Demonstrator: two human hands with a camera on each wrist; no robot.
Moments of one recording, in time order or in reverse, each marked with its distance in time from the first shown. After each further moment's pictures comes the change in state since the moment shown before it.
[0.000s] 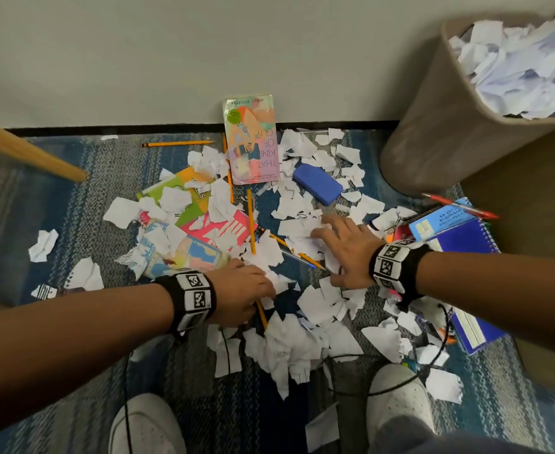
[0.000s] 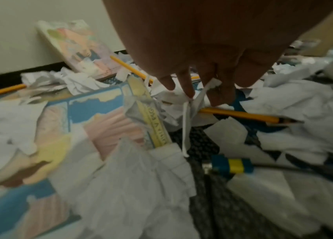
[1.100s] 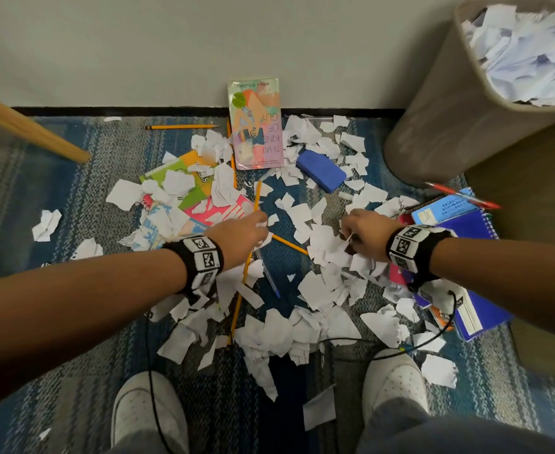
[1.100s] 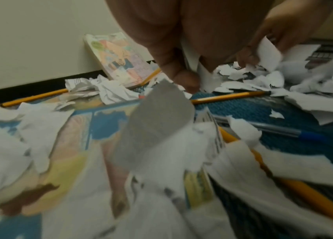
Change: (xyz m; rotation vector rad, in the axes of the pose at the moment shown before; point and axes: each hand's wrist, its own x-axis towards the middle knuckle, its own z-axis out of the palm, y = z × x) left_hand 0.019 -0.030 -0.012 -0.064 0.245 -0.258; right_hand -0.001 0.030 0.000 0.172 0.012 0.043
